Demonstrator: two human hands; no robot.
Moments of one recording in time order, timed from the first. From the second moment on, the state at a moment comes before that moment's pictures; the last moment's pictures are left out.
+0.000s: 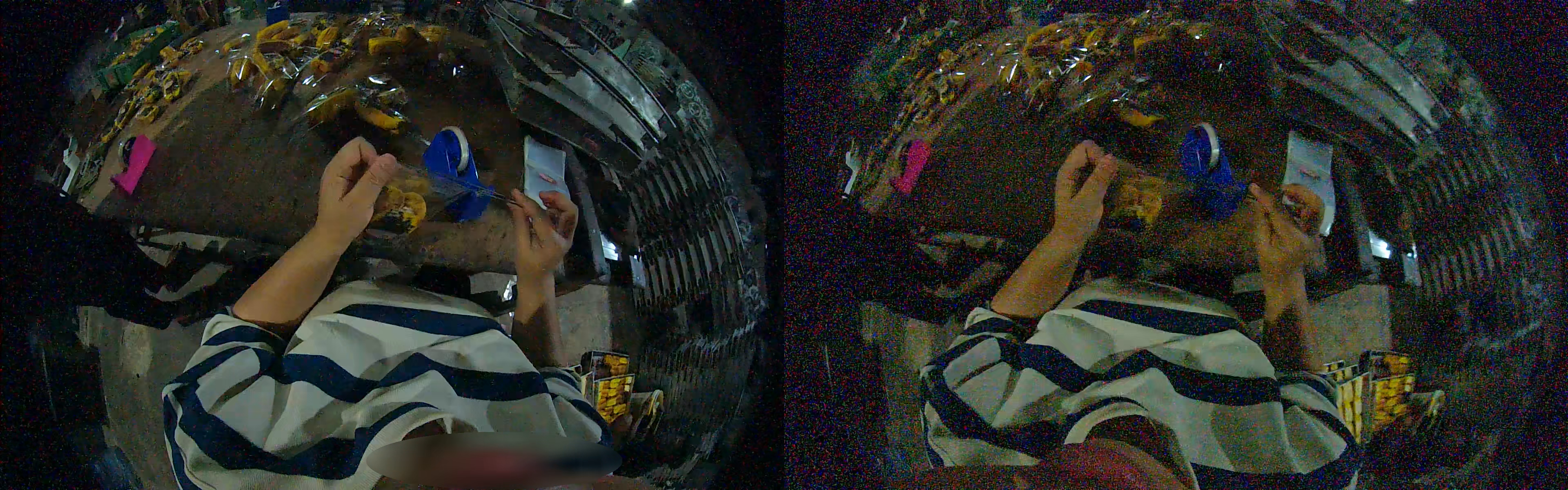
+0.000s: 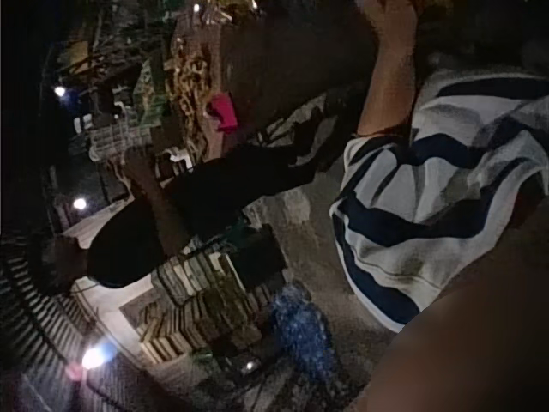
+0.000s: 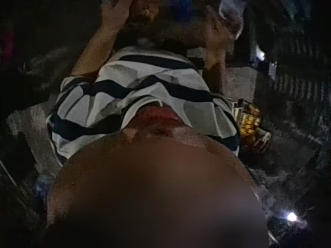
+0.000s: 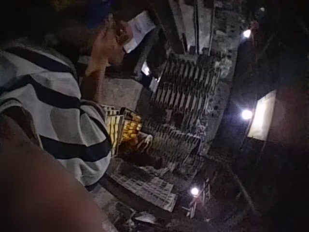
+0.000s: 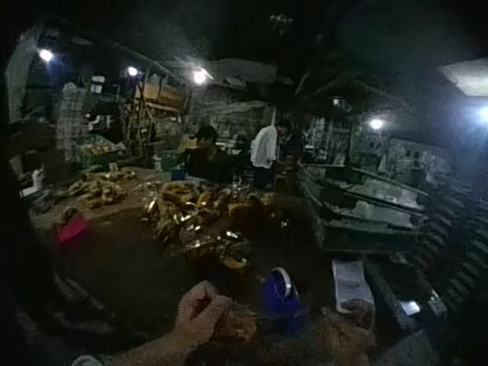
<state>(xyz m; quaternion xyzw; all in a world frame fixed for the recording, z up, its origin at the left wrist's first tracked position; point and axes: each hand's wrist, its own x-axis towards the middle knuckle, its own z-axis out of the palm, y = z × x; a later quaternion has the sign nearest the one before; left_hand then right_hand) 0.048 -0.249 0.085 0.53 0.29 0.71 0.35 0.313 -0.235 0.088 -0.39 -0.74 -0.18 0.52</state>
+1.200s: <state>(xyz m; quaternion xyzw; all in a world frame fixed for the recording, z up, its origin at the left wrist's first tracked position) 0.015 -0.249 0.100 0.38 0.17 0.71 0.57 0.258 -0.238 0.133 -0.34 -0.63 0.53 0.45</state>
